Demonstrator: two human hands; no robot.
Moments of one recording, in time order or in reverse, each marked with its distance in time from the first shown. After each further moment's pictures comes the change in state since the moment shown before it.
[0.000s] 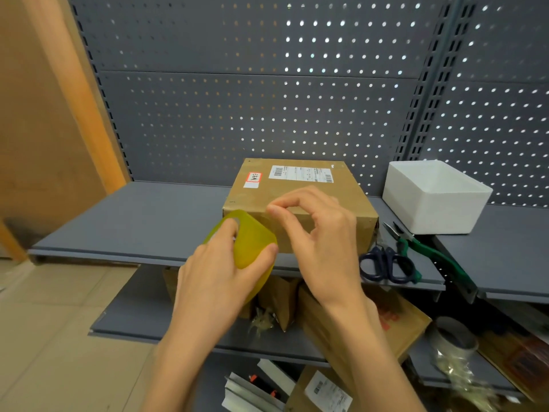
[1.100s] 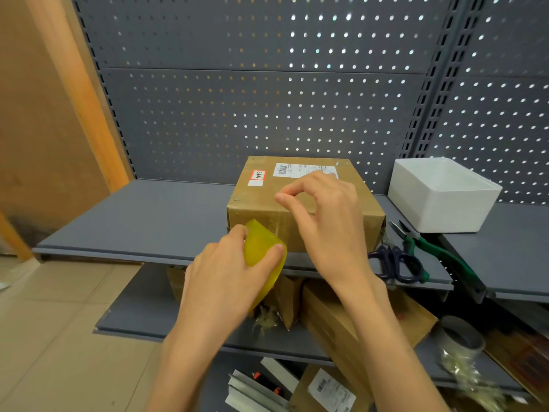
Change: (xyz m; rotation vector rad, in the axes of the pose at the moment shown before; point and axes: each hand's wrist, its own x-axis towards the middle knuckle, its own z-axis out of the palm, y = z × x) left_hand 0.004 0.005 -0.003 0.109 -0.127 -0.114; right_hand 0.018 0.008 0.004 -0.176 -0.015 -0.028
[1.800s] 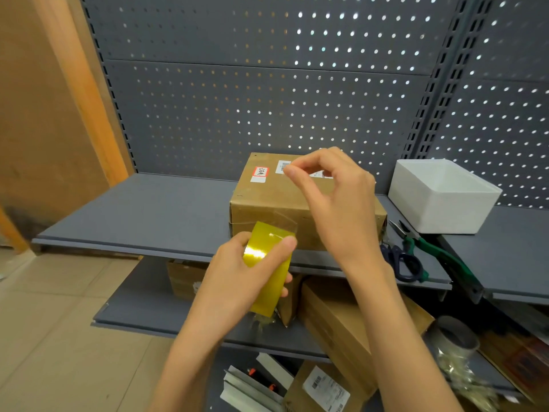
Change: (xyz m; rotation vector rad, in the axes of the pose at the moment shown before) left_hand -0.006 -0.002 0.003 -0.767 -0.283 -0.232; right_hand 0.015 -0.008 -0.009 0.152 0.046 0.037
